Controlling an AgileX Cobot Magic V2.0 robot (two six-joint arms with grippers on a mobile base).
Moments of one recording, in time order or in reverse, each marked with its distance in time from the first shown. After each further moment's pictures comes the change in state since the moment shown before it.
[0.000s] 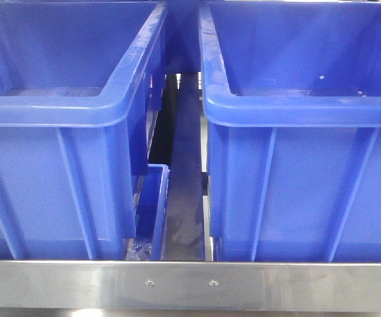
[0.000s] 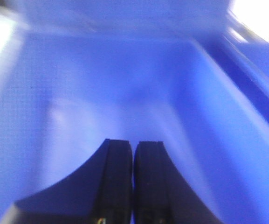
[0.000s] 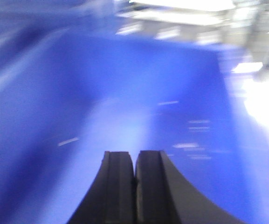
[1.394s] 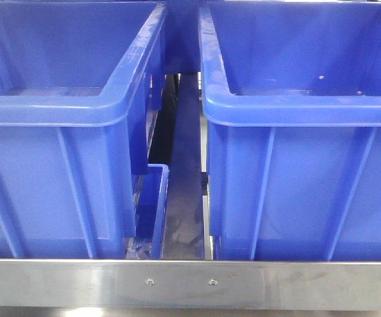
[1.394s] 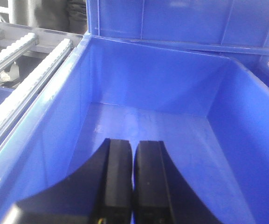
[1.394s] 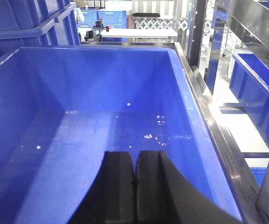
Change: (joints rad) left arm 0.080 -0.326 0.327 -0.056 -0.105 0.000; right arm -0.063 -0.322 0.274 0.052 -0.053 0.000
